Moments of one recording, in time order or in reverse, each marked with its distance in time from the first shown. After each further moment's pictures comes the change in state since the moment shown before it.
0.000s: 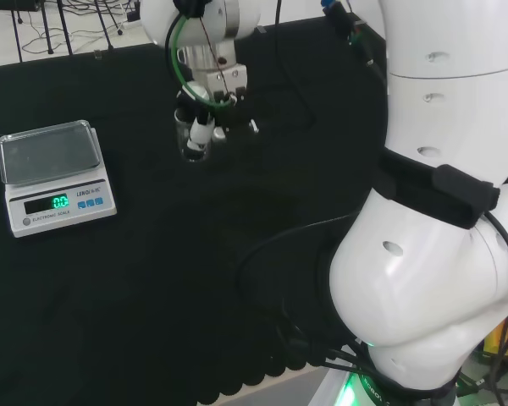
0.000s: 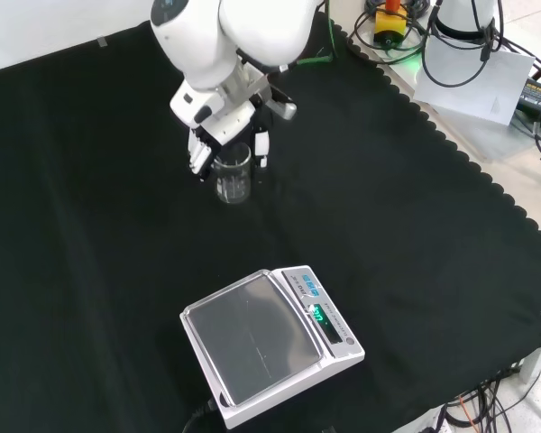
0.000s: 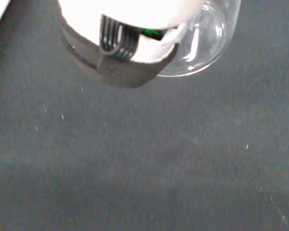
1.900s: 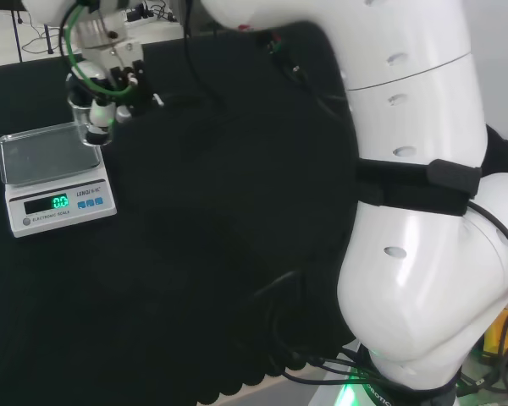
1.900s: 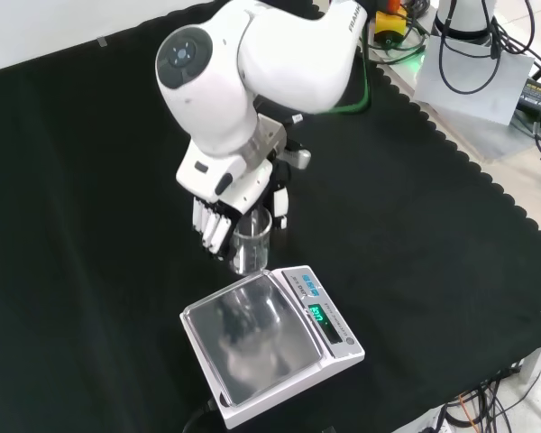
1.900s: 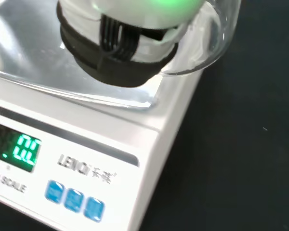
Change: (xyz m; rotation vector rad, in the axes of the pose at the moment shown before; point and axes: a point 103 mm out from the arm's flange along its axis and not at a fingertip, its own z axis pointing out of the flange) arm 0.166 0.067 -0.054 -0.021 -0.097 -0.255
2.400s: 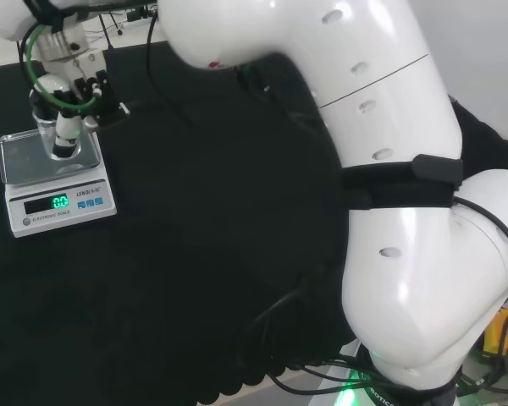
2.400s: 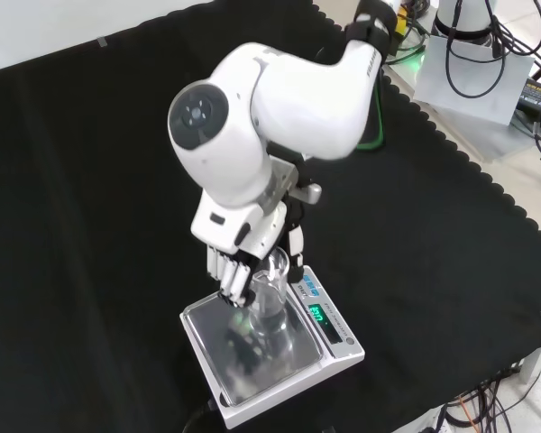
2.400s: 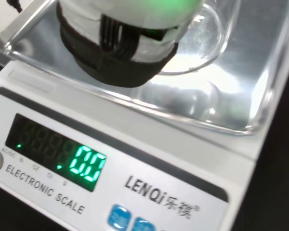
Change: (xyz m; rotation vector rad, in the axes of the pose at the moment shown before) arm 0.051 0.037 0.014 0.032 -0.020 -0.090
